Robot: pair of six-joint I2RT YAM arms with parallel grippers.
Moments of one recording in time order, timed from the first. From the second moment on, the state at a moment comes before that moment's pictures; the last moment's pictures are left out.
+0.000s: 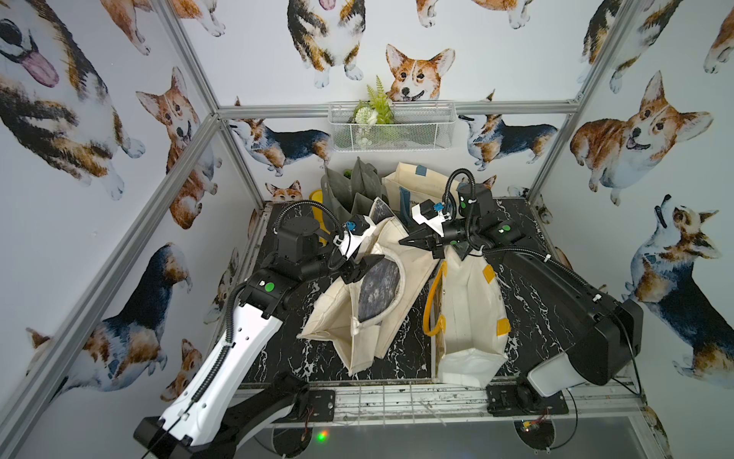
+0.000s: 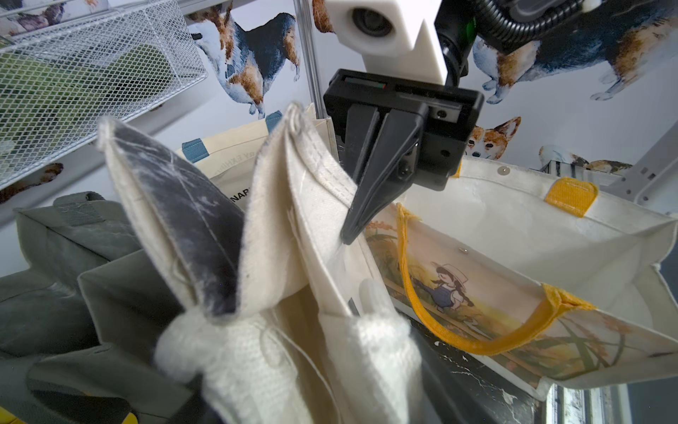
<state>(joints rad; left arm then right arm) -0.48 1.04 1.23 -0.58 0.50 0.32 0.57 1.52 1.45 -0.38 -0.98 -0.47</state>
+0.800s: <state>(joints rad) -0.47 0.87 1.18 -0.63 0.42 0.24 0.57 1.45 1.29 -0.24 -0.95 -0.47</state>
